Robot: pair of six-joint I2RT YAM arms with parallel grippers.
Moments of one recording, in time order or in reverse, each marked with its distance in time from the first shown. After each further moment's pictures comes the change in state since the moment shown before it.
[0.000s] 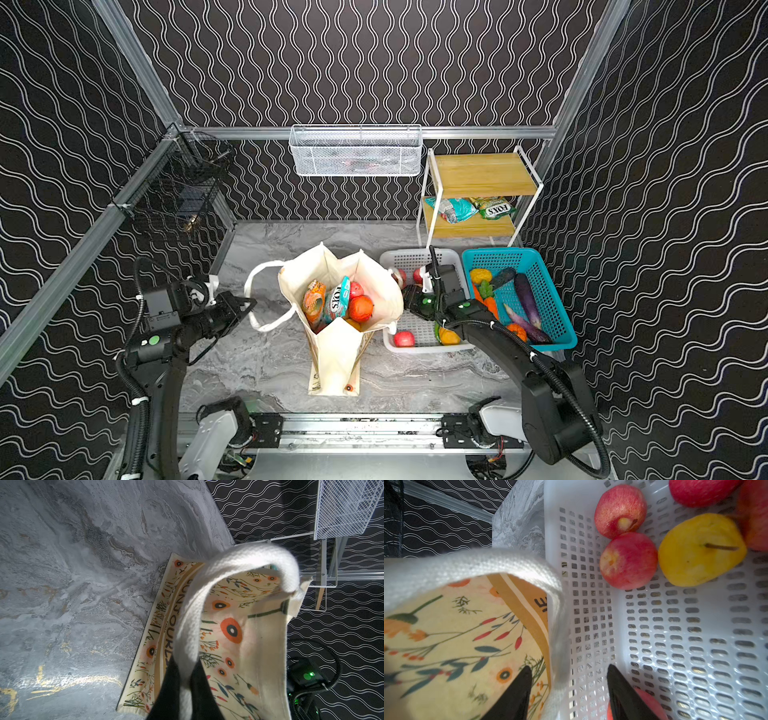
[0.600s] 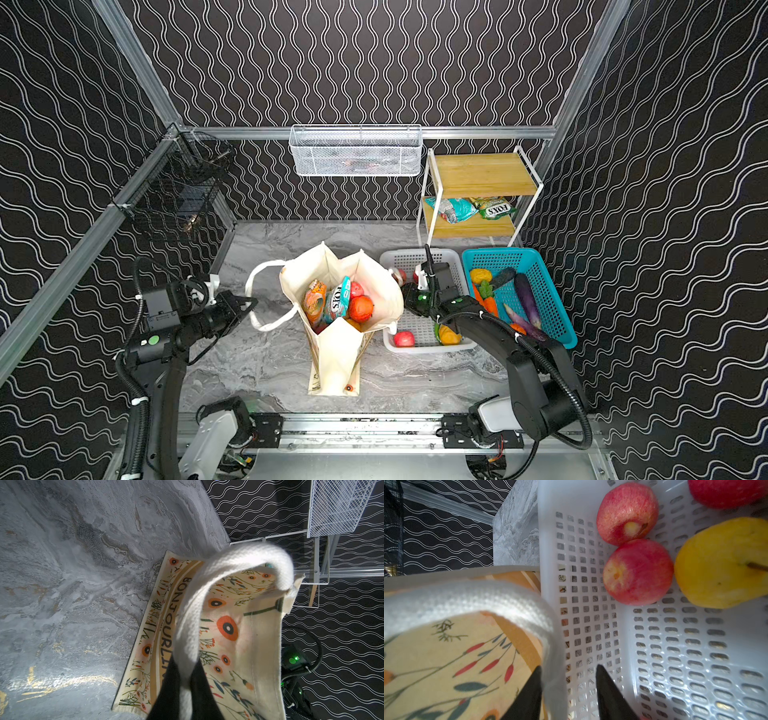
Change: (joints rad) left arm 0.001 -0.001 0.002 0.003 0.029 -0.008; right arm -0.002 0.113 0.013 0.112 -0.019 0.028
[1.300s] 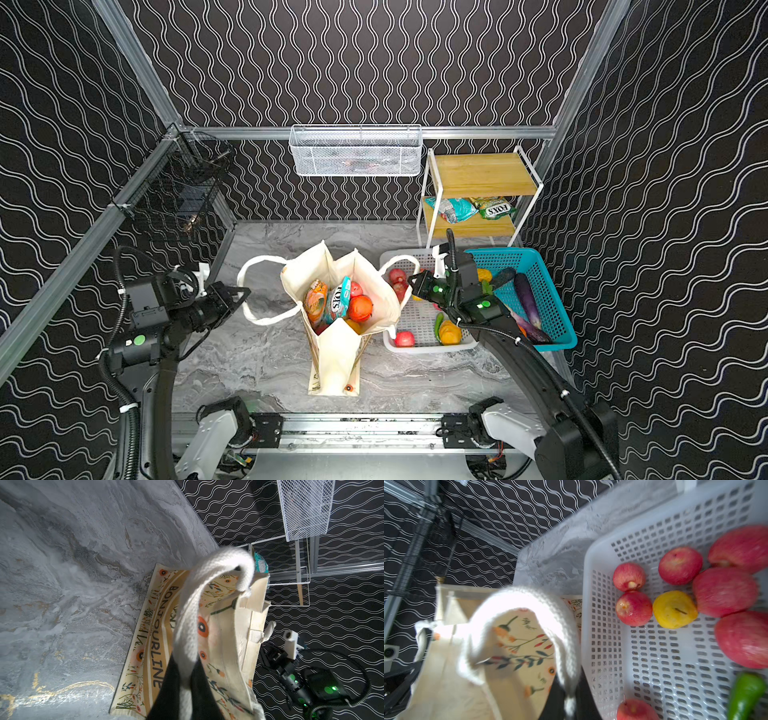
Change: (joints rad) left arm 0.000 0.019 0.175 -0.068 -0.029 0.024; right arm -0.023 -0.311 0.146 -0.276 0.124 -0.106
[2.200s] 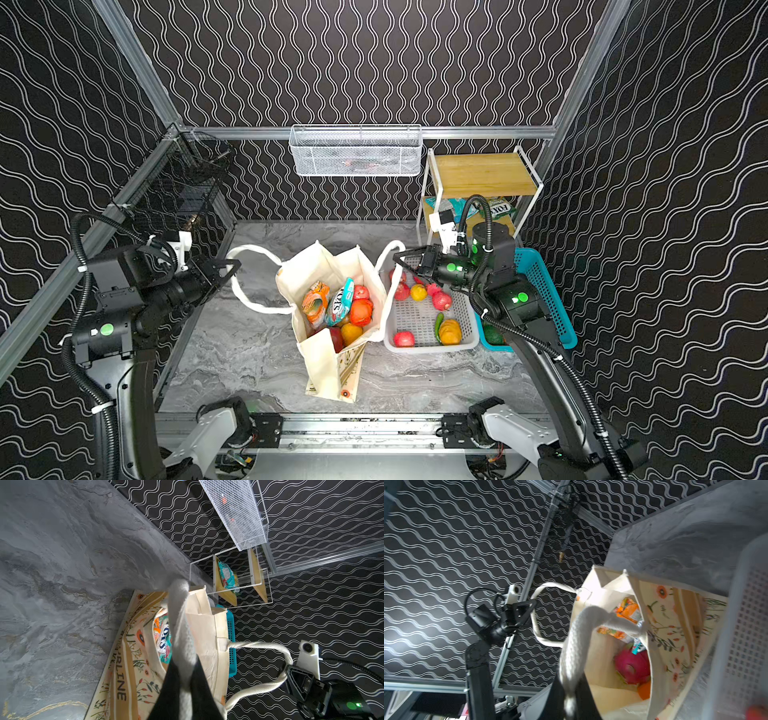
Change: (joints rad) left arm -0.036 0.108 0.320 -0.051 0.068 -0.058; right arm -0.001 -0.024 0.379 -0.086 -0.468 0.205
